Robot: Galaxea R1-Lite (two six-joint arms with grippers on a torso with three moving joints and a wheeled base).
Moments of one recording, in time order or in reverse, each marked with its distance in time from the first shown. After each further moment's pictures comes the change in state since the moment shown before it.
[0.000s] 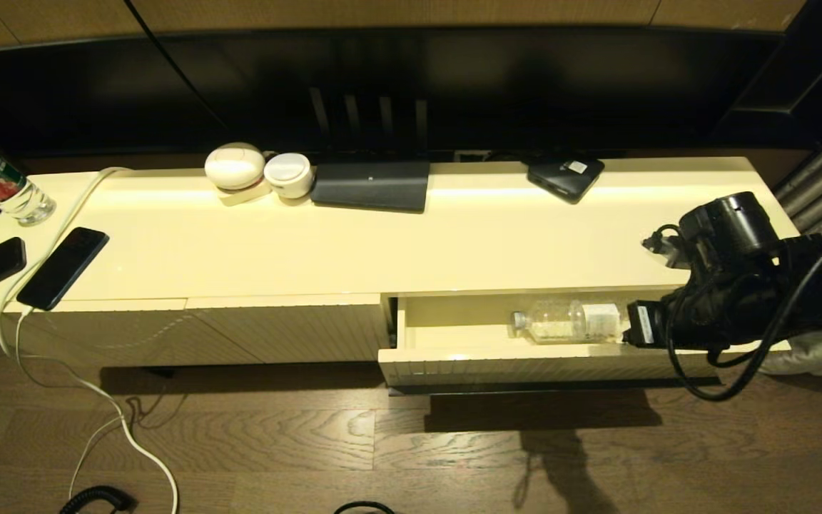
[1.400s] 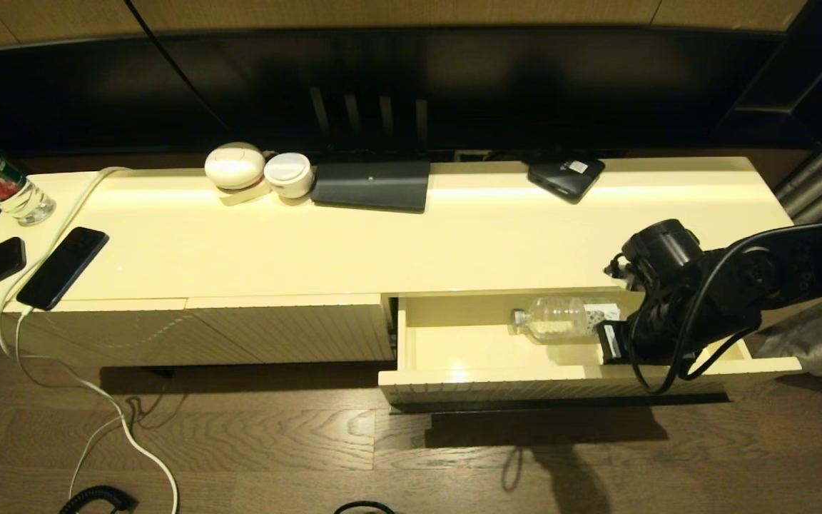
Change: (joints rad) left arm 0.000 0.000 0.000 0.000 0.000 -0.001; right arm 0.032 0.167 -0.109 0.171 -0.021 0.034
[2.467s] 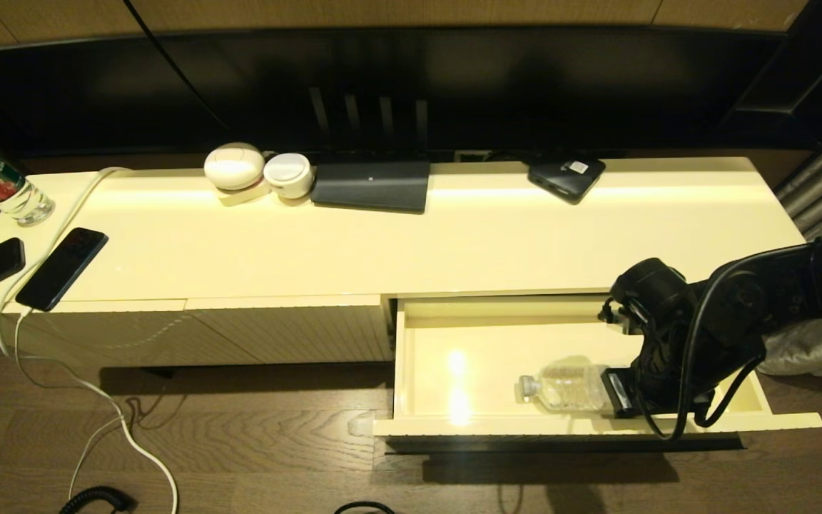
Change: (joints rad) left arm 0.000 0.000 0.000 0.000 0.000 0.000; right arm 0.057 -0.004 0.124 0.141 0.020 0.003
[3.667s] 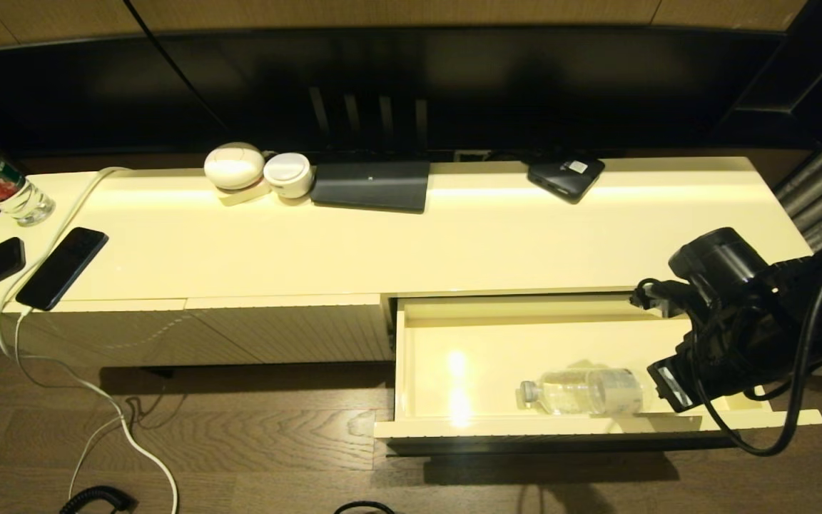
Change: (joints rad) left arm 0.000 0.000 0.000 0.000 0.001 0.000; right arm -0.059 -0.193 0.043 -0.059 -0.129 -0.355
